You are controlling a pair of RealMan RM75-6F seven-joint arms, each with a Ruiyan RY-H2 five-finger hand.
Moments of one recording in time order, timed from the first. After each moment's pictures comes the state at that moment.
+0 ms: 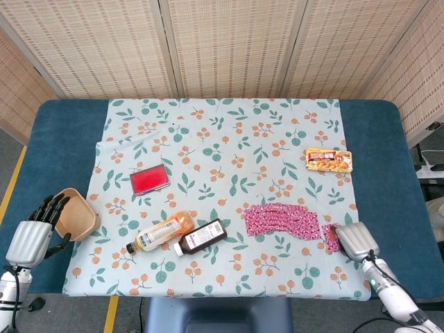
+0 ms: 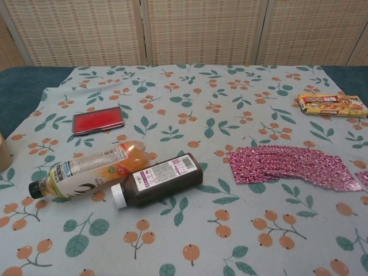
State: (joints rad) left arm -0.21 -1.24 -0.03 -1.35 1.54 1.41 -0.03; right arm 0.35 -1.27 -0.05 -1.47 -1.31 0.97 -0.35
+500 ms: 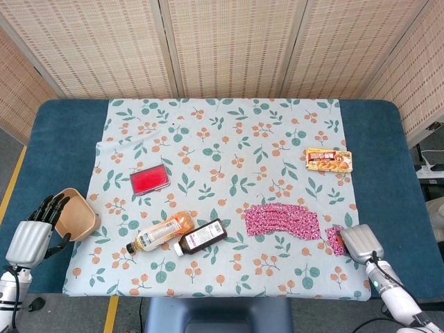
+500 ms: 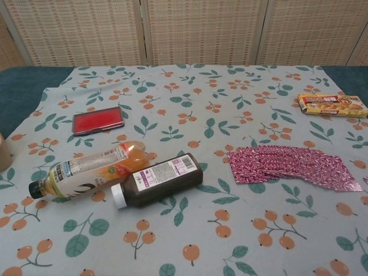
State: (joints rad) left arm -0.21 -1.24 -0.03 -1.35 1.54 1.41 -0.03; right arm 0.35 -1.23 -0.05 -1.53 -1.21 0.96 -0.47
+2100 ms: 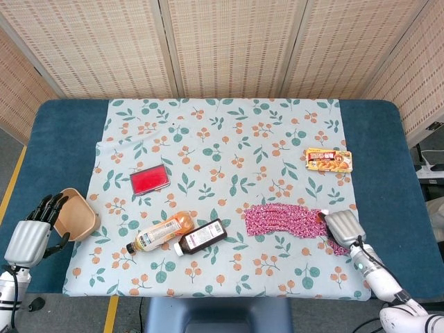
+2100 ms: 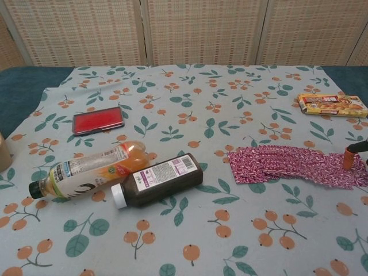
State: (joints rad) left arm -0.21 -1.24 -0.03 -1.35 1.53 1.41 -0.04; right arm 0.42 -1.36 0.00 -1.33 -1.31 0.92 -0.25
